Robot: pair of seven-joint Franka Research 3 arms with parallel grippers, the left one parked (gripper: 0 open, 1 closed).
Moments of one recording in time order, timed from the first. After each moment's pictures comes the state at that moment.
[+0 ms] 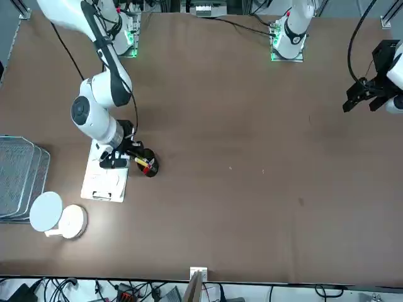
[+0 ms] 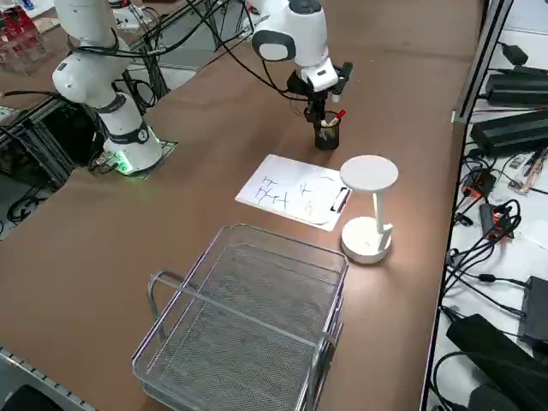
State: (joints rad) arm 0.11 0.37 0.20 -2.01 0.17 2.44 0.18
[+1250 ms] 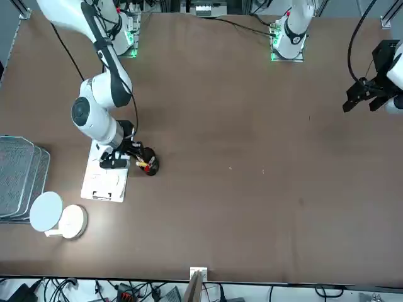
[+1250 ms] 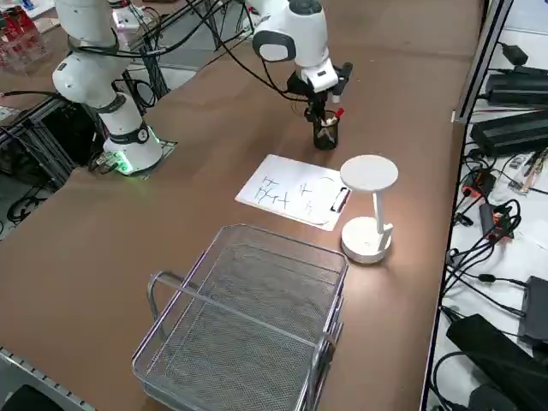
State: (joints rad) arm 0.11 0.37 0.20 -2.00 0.17 2.44 0.18
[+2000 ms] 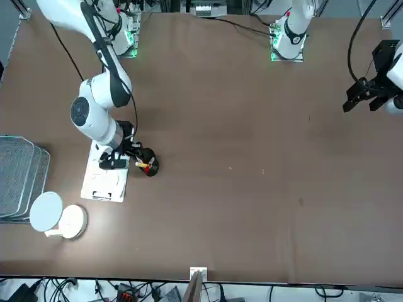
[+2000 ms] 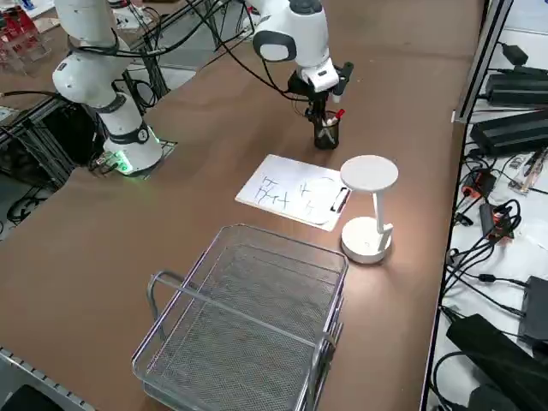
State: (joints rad) arm 0.11 0.37 0.20 -2.00 0.17 2.42 0.18
